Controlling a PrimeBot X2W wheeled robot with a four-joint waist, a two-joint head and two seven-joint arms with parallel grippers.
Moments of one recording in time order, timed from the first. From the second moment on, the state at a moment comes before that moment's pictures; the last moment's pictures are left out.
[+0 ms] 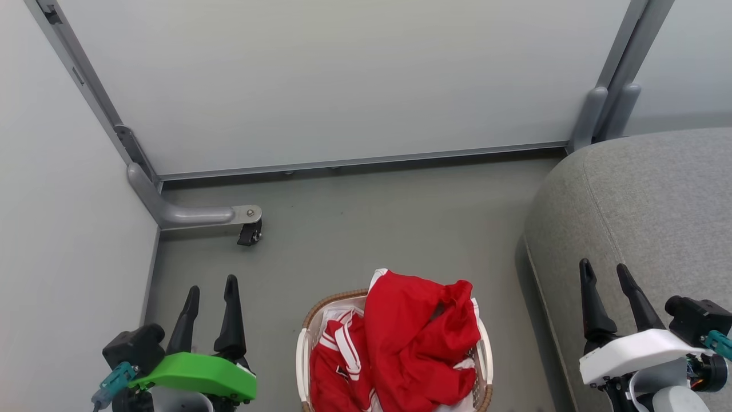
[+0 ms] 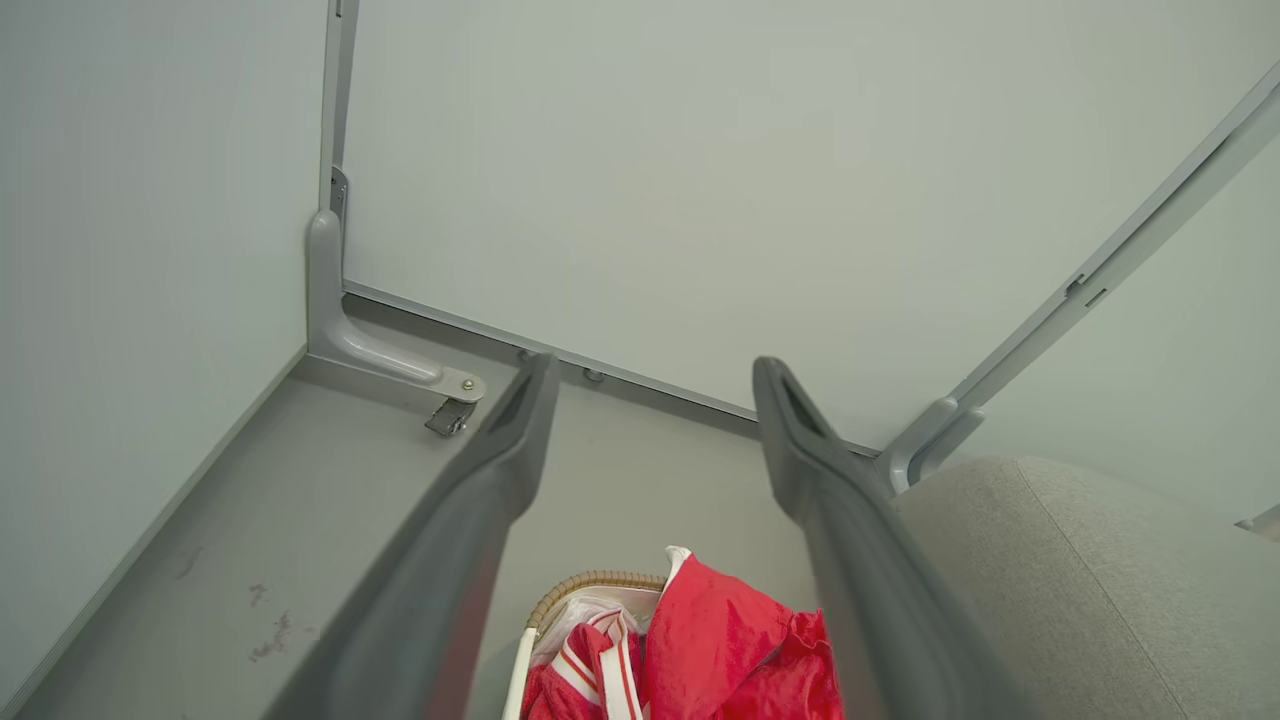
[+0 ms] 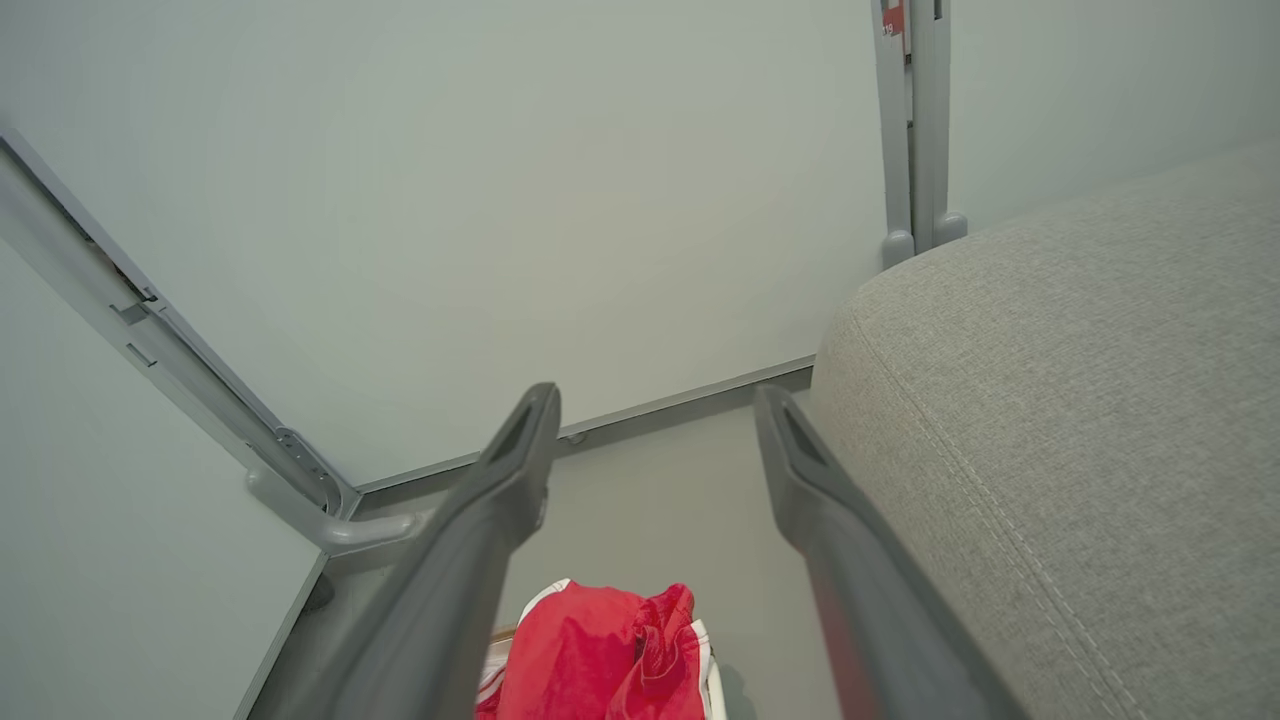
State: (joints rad) left arm -0.04 0.04 -0.12 0.25 -0.55 -0.10 -0.17; right arm -0.04 -0.04 -0.08 0.19 0.40 0.13 -0.17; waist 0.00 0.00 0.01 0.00
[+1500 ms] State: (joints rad) left arm -0.04 0.05 -0.16 0.32 -0.27 -0.11 -0.26; right arm -0.03 -0.05 -0.07 0.21 0.03 0.13 -0.26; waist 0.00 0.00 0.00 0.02
